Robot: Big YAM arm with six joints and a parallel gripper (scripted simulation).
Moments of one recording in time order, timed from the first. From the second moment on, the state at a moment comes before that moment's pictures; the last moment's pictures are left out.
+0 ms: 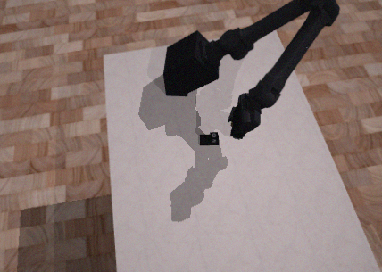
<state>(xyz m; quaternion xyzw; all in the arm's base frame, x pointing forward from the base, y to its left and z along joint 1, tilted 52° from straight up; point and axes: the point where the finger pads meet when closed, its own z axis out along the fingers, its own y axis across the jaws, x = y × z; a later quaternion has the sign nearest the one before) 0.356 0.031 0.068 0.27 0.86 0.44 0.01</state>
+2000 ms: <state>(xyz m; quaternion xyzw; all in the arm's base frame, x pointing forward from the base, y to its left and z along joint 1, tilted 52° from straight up) 0.329 0.031 0.057 -0.49 0.75 0.27 0.35</state>
